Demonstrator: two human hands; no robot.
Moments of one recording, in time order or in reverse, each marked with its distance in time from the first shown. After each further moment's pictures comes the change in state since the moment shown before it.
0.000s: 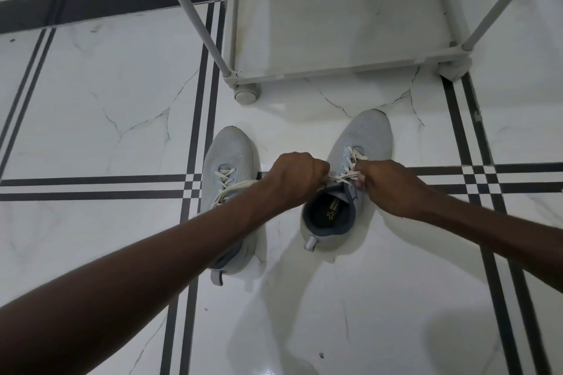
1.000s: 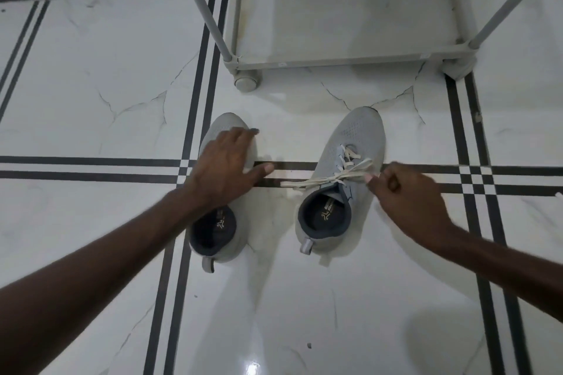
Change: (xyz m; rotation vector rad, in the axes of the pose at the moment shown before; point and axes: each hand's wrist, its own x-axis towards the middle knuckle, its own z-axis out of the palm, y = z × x) left_hand -0.080 -0.063 0.003 -0.349 0.133 -0.362; right_hand -0.049 -0.003 0.013 0.239 0.414 0.247
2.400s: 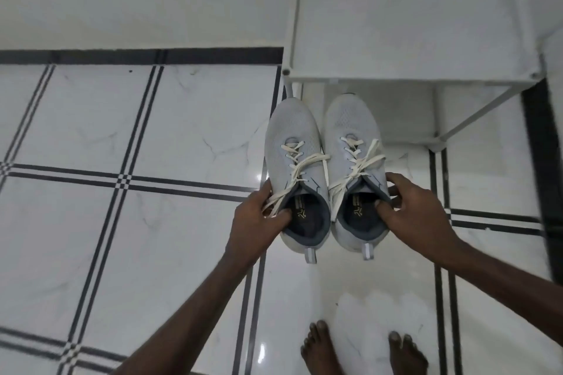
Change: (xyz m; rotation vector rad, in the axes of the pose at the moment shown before) left_hand -0.153 0.051 -0.267 -0.782 0.103 -0.439; right_hand -0.054 -0.278 -0.192 -0.001 -0.185 -0.013
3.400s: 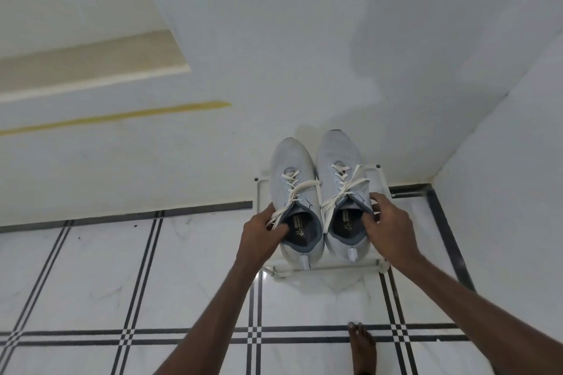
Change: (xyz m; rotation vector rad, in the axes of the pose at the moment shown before) left_hand 0.122 0.429 -0.115 0.078 -0.030 0.192; right_hand 0.133 -0.167 -0.352 0.142 0.353 0.121
